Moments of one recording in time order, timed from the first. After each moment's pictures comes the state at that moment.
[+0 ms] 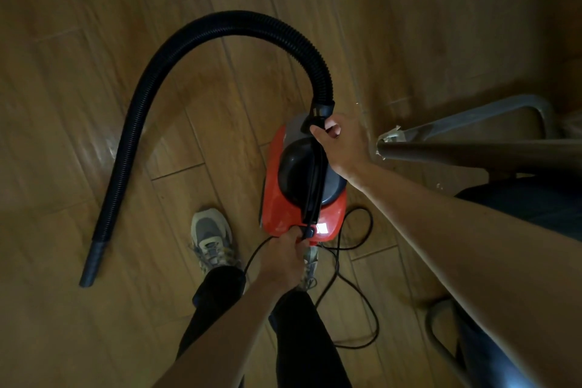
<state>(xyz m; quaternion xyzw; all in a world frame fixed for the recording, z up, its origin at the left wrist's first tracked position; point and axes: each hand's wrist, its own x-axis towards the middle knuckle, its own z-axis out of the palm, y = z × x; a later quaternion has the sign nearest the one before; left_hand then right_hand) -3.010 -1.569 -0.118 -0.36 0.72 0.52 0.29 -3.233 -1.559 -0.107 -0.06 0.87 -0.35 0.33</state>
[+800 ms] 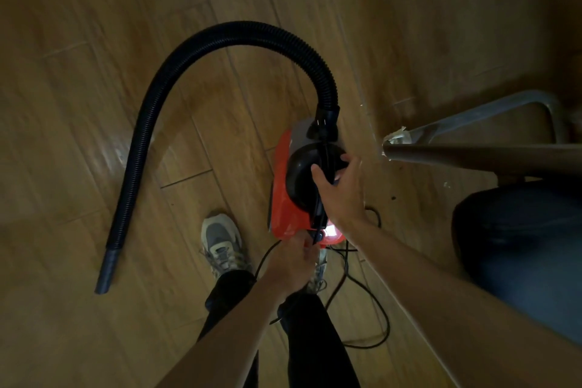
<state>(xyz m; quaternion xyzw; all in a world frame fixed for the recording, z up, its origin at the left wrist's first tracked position) -3.016 -1.584 -0.110 -0.34 0.70 0.53 0.34 -3.161 -1.543 -0.101 0.09 0.86 -0.38 0.33</state>
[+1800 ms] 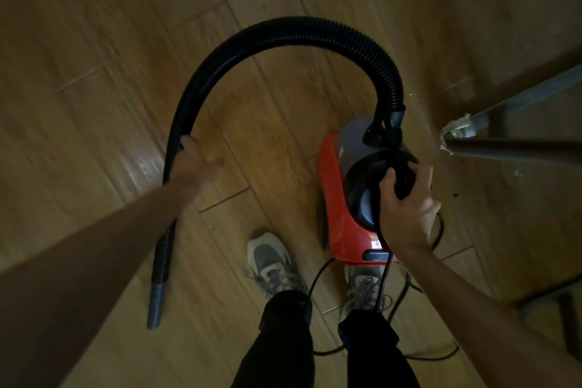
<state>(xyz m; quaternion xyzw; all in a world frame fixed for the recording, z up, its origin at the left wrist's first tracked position) -3.067 -1.890 -0.192 -0.49 0.75 0.31 0.32 -3.136 -1.567 -0.144 0.03 0.94 -0.32 0.06</state>
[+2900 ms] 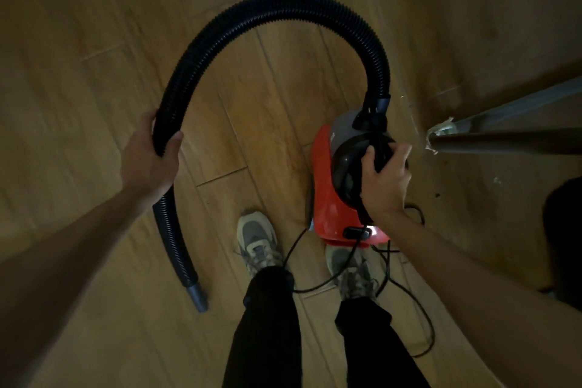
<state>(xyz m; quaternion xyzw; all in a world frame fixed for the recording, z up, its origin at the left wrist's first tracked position) -2.987 -1.885 -0.107 -0.40 0.86 0.32 0.02 -3.141 -1.569 -0.124 0.06 0.92 -0.36 0.16</state>
